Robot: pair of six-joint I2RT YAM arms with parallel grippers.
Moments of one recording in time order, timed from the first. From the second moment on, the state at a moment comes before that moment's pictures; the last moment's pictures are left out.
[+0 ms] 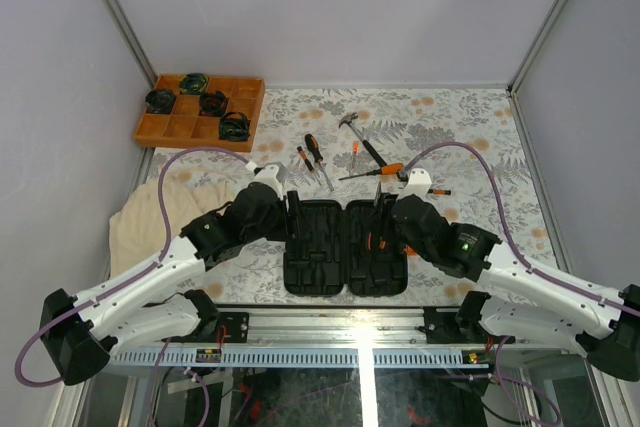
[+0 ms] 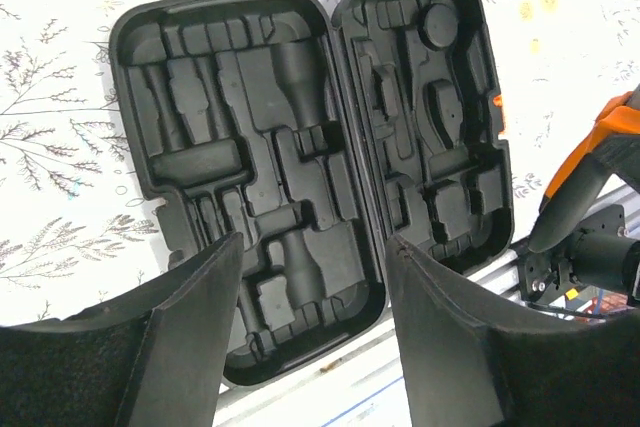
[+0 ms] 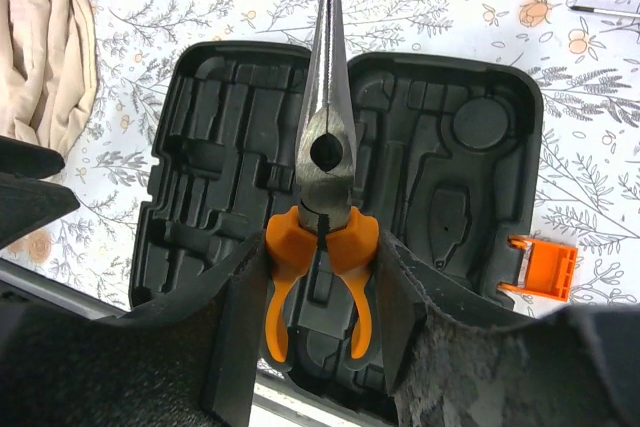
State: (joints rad) left arm -0.82 0.97 0.75 -0.46 -0.09 -0.72; right arm 0.99 0.93 0.77 -0.47 0.43 0.73
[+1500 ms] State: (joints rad) left arm -1.00 1.02 0.73 -0.19 0.05 -0.68; right arm 0.98 1.00 0.72 -0.05 0.22 1.10
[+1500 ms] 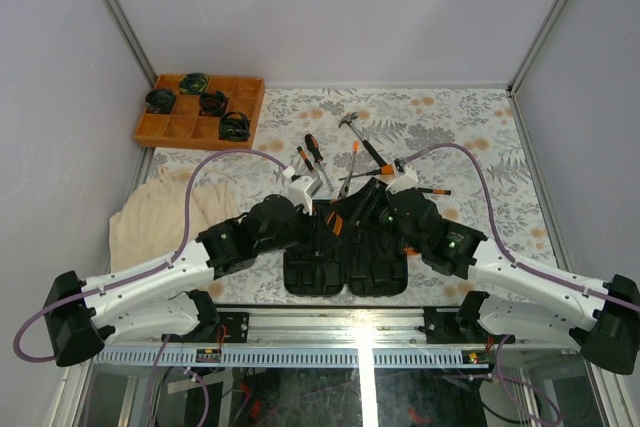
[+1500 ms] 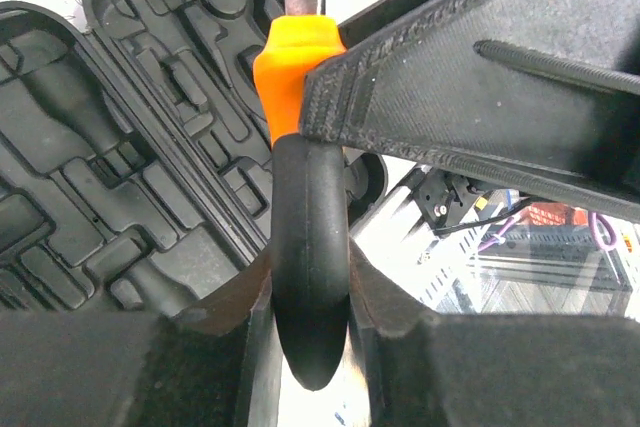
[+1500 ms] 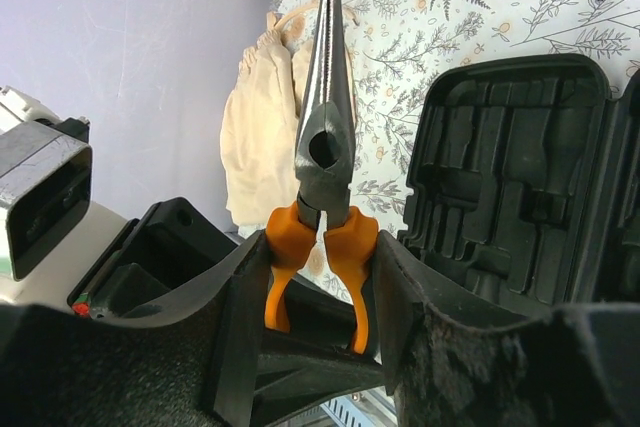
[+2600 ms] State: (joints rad) left arm -1.01 0.99 0.74 -0.30 0.08 -0.62; right arm 0.98 0.49 0.53 -0.06 0.23 0.01
